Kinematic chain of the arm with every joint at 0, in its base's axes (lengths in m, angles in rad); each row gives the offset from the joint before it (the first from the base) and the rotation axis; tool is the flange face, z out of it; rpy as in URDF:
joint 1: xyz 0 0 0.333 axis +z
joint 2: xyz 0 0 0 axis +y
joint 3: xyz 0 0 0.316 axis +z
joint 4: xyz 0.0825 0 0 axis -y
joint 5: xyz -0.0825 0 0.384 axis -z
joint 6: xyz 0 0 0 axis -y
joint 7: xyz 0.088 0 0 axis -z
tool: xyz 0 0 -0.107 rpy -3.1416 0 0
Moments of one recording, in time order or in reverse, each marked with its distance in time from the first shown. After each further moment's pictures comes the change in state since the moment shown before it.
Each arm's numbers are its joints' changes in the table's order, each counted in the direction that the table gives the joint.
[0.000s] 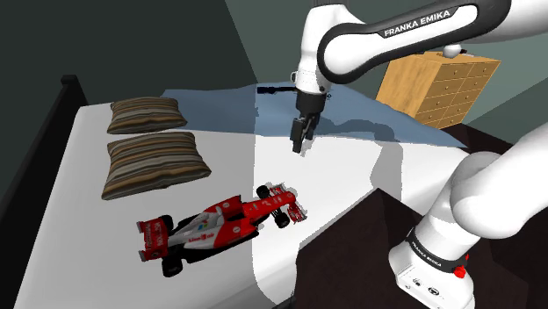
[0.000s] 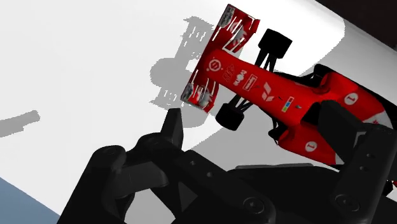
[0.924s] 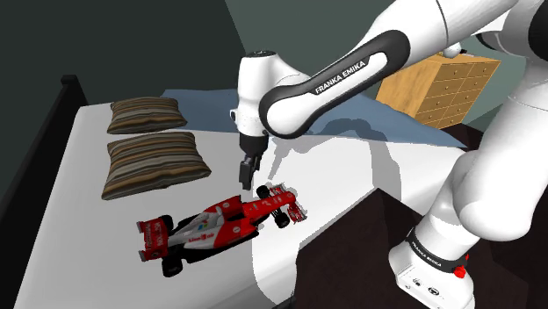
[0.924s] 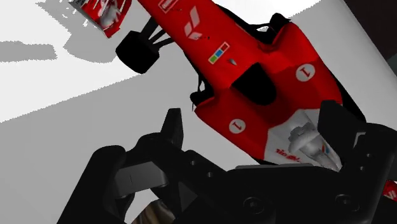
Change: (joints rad) arm 0.110 0.425 0.145 0.184 0.111 0.281 0.014
